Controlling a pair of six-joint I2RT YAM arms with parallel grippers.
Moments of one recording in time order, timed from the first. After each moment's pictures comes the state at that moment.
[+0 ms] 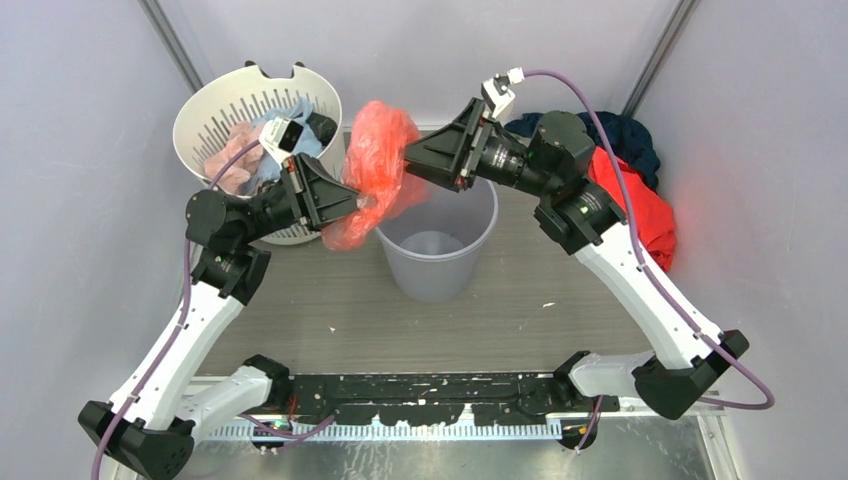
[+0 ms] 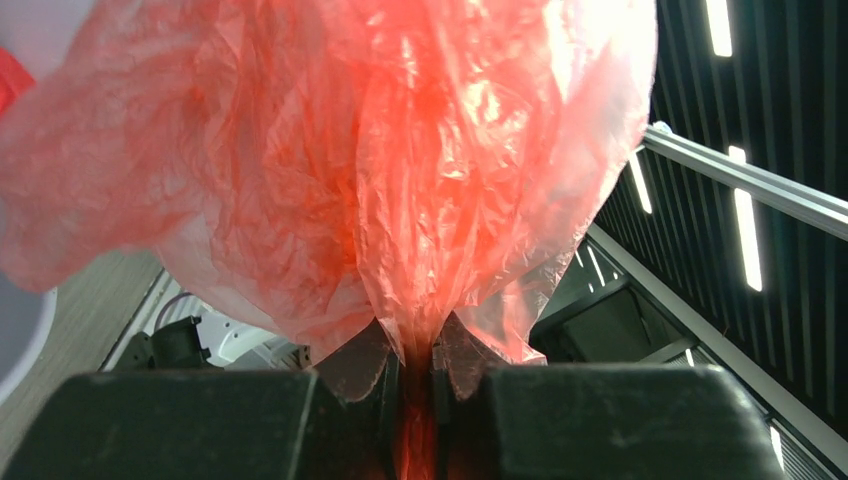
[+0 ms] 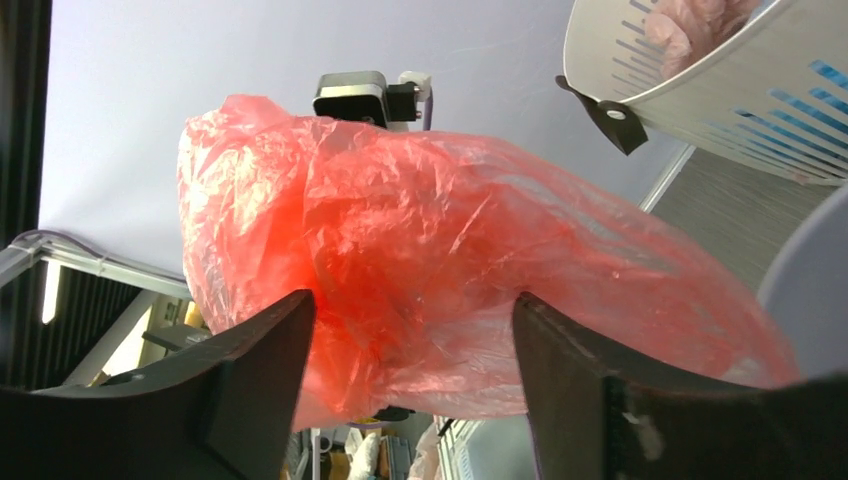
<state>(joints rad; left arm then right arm) -0.42 0.94 1.05 0.44 0.85 -1.52 0.62 1.25 1.51 -0.14 -0.55 1.17</state>
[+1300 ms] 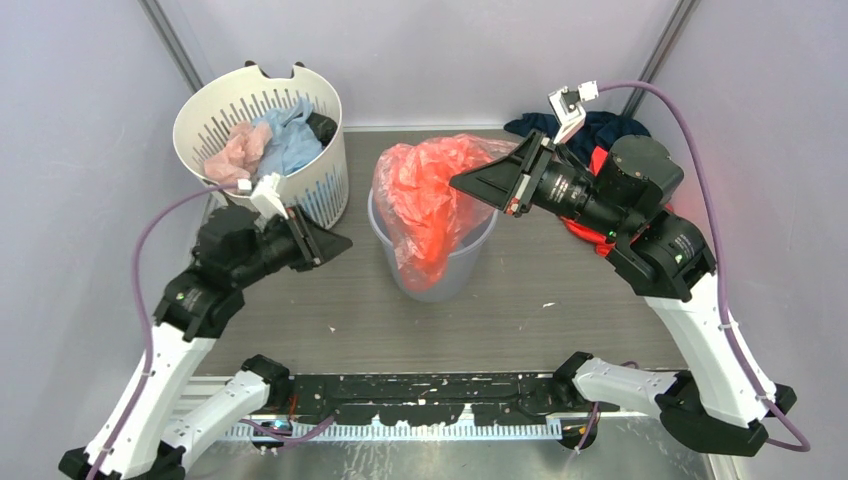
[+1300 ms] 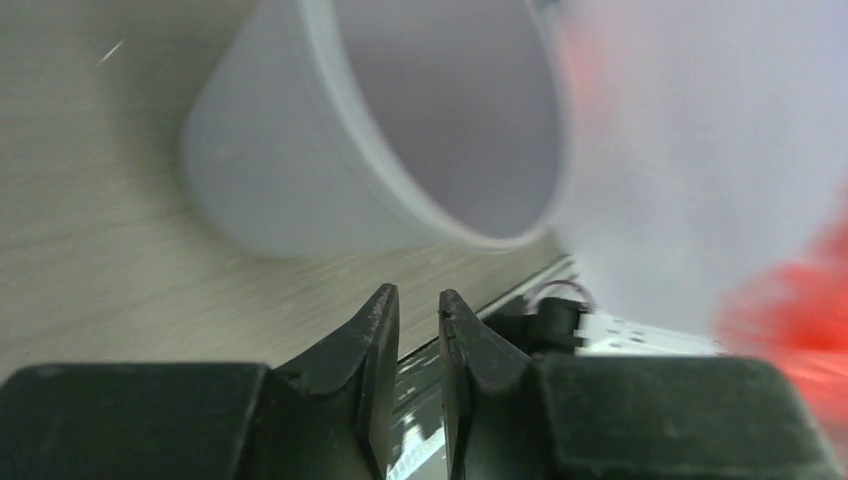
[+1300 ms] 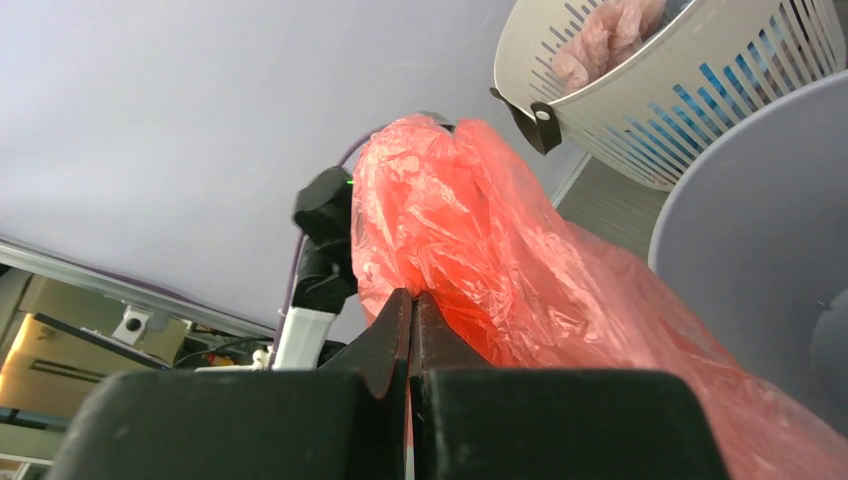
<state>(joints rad) -0.44 0.76 1.14 -0.65 0.32 -0.74 0.68 1.07 1.68 -0.56 -0.35 0.91</state>
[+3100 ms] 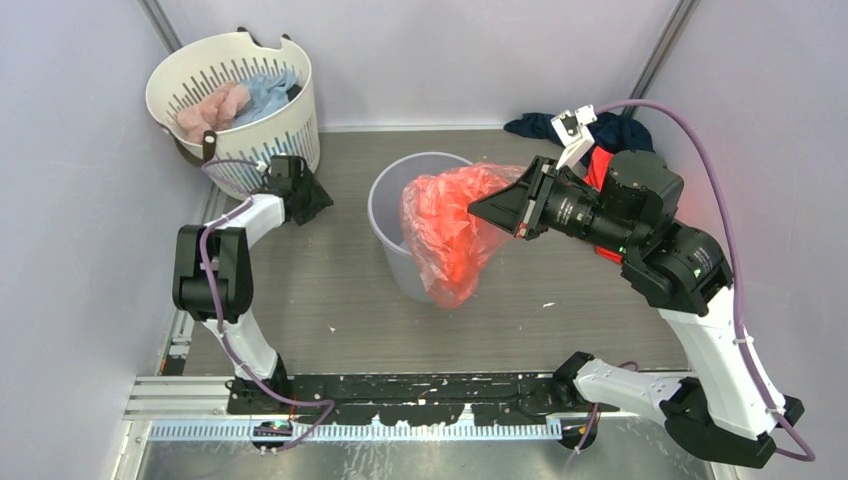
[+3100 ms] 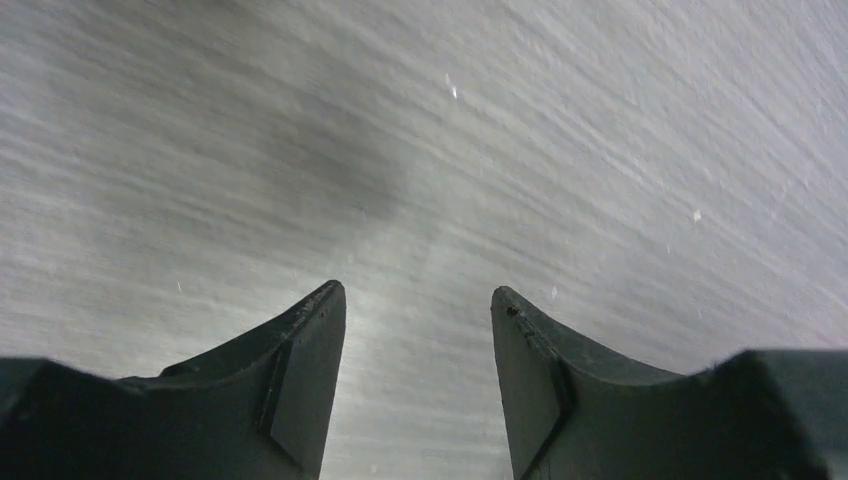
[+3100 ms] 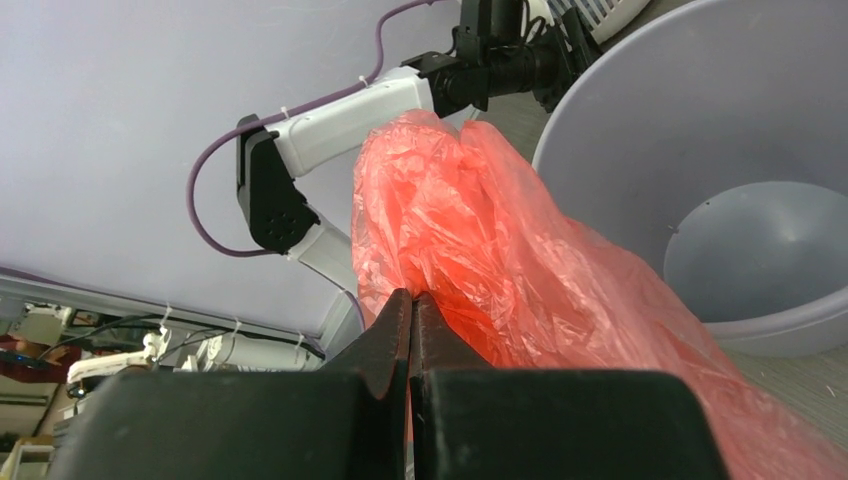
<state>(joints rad) -0.07 1.80 1.17 -0.20 -0.05 -0.68 0.68 1.03 1.70 -0.82 -0.27 0.72</state>
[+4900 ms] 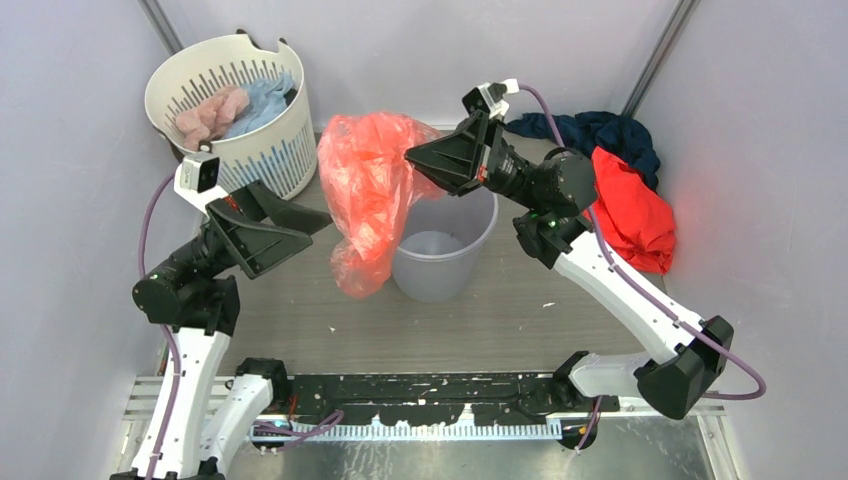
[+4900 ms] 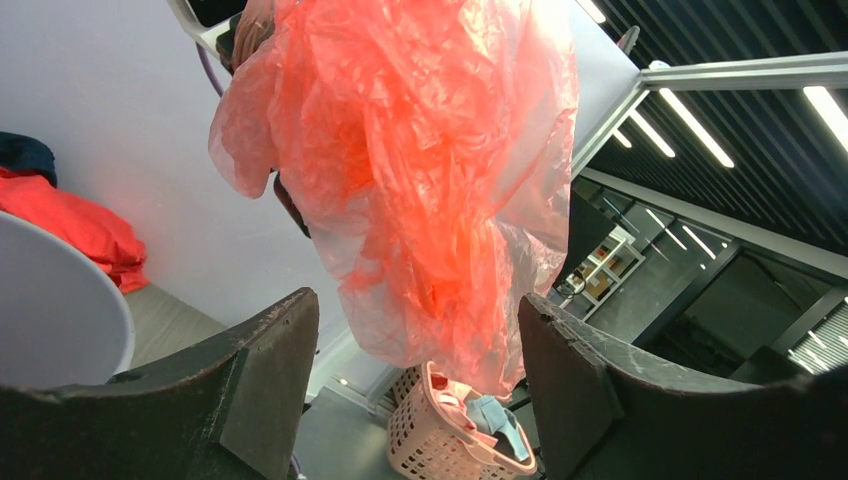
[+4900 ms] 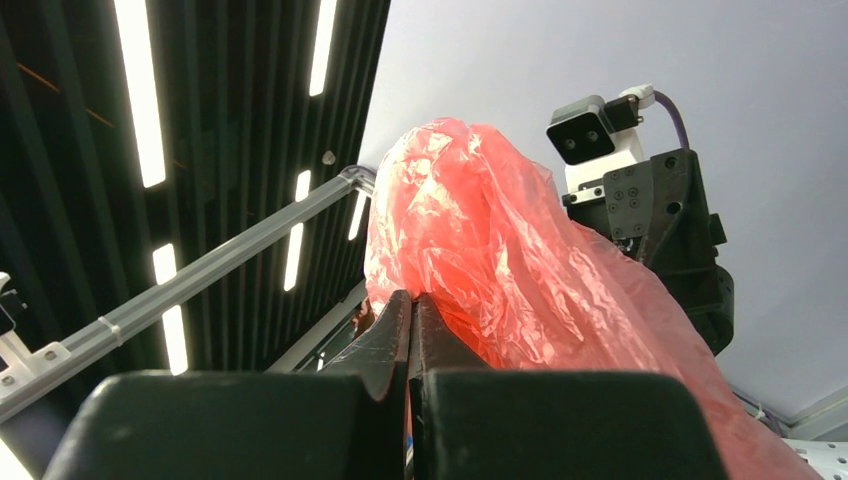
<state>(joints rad) -0.08 0.71 0.85 0.87 0.97 -1.68 0.68 1.25 1.28 0.70 -0.62 1.79</state>
